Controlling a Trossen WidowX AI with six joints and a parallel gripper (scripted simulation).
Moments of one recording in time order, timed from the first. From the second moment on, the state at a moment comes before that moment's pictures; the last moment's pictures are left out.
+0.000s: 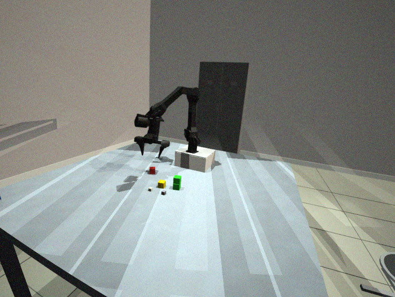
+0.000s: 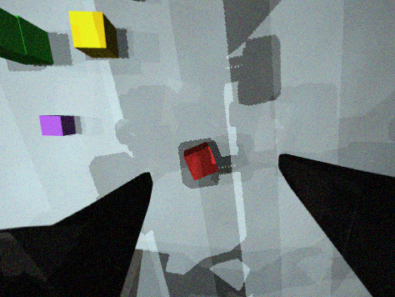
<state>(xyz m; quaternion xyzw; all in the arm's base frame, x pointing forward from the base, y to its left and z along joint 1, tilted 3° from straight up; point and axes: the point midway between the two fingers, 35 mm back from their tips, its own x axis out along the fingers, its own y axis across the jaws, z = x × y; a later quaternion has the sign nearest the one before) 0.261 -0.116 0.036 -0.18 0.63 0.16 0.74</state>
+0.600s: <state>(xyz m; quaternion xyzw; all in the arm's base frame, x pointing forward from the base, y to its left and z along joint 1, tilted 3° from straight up) 0.251 -0.125 -0.001 -0.25 0.66 0.25 0.66</state>
